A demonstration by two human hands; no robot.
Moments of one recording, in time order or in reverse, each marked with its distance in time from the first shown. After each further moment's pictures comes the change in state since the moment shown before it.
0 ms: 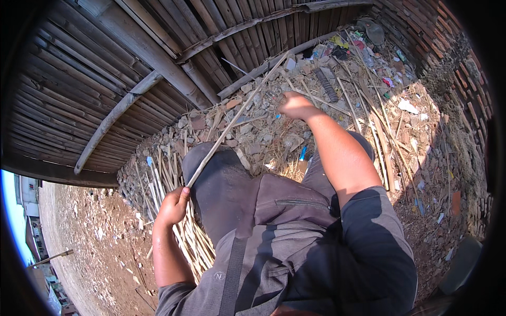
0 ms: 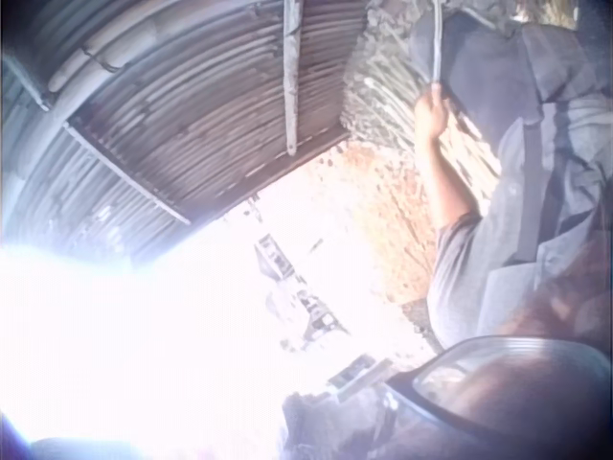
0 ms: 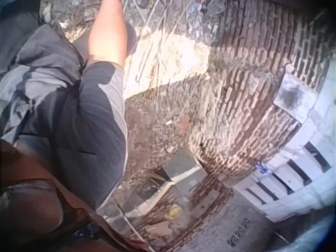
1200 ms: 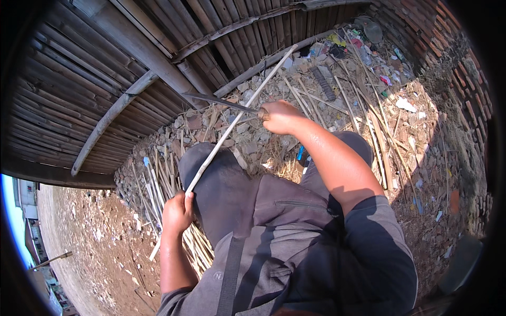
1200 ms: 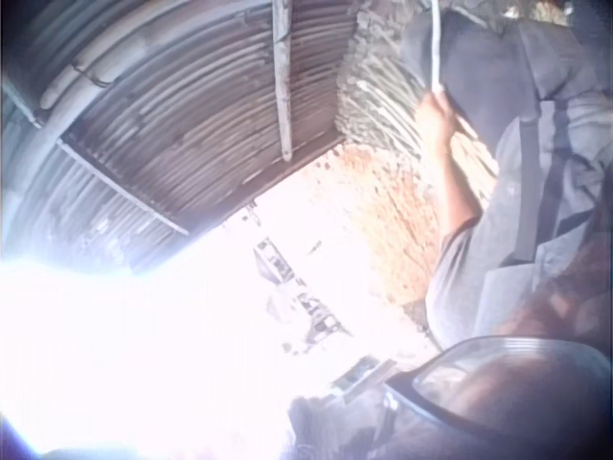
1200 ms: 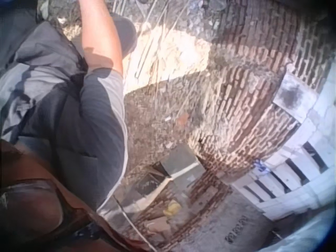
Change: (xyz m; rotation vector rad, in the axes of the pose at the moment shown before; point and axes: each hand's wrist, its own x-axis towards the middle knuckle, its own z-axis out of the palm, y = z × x) left_hand -0.018 0.018 0.027 0.310 0.280 0.063; right_hand -0.025 -0.039 0.033 -0.193 -0.022 -0.186
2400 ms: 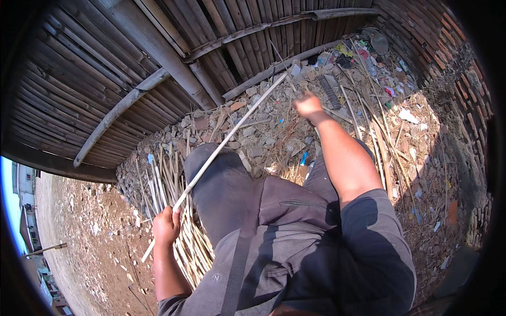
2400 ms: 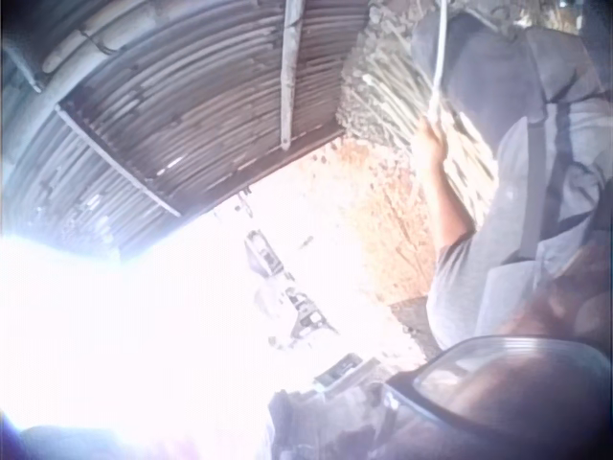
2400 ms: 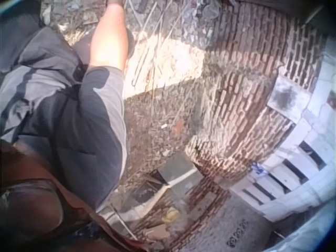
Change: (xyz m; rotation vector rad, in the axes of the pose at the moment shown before) left_hand -0.040 -0.074 0.000 0.101 0.095 0.006; right_hand 0.043 0.110 -0.006 0.219 0.451 0.298
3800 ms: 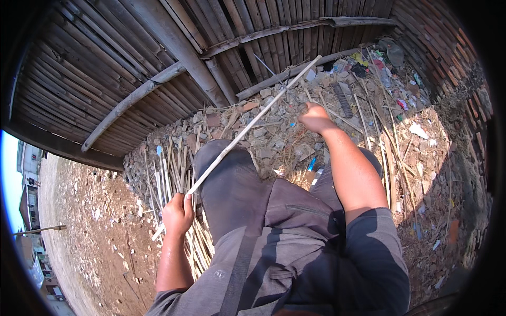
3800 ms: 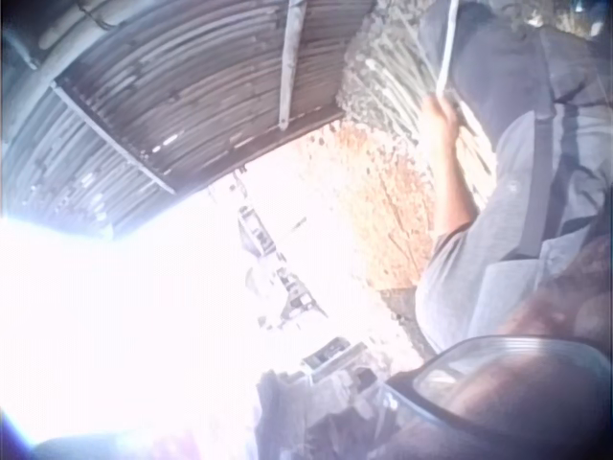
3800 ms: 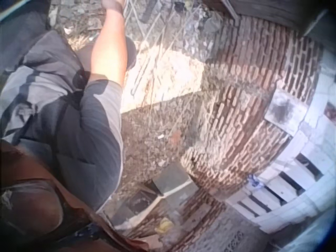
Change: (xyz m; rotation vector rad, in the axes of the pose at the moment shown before) left_hand 0.005 0.060 -0.003 -0.079 0.176 -0.118; right_hand -0.037 -0.049 -0.019 -0.109 -0.396 -0.043
